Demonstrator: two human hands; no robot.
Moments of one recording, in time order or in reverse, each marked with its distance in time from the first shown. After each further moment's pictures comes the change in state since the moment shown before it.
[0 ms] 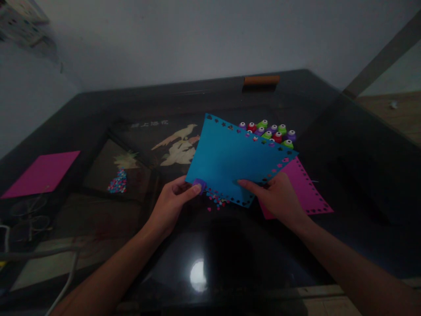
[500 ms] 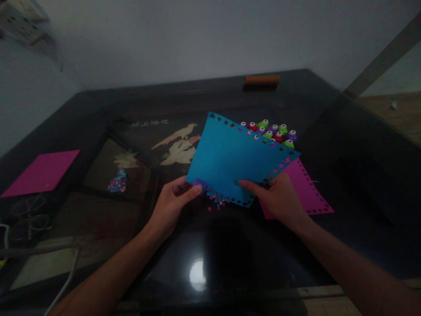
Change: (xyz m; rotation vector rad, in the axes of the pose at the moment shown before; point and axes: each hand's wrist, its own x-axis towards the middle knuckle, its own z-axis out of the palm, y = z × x) left_hand -0.003 -0.001 -0.001 0.051 0.019 0.035; right_hand 0.000 0.001 0.000 -0.038 0.003 -0.021
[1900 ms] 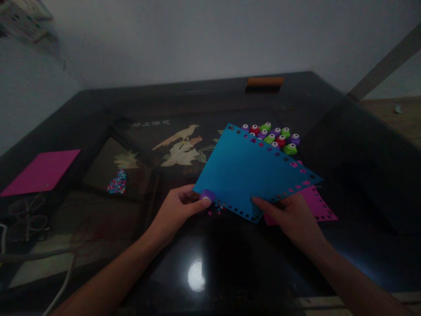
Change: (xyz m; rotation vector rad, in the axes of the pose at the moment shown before) left_hand -0.002 0.010 0.010 0.077 -0.051 -0.185; right_hand -0.030 0.015 -0.013 -0.005 -0.069 0.207
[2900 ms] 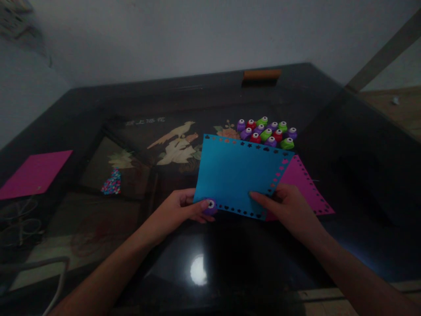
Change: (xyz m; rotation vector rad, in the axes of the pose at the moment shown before) left_hand 0.002 0.004 -0.006 0.115 -0.263 -0.183; right_hand 0.005 -0.003 -0.005 0.088 -0.112 0.140
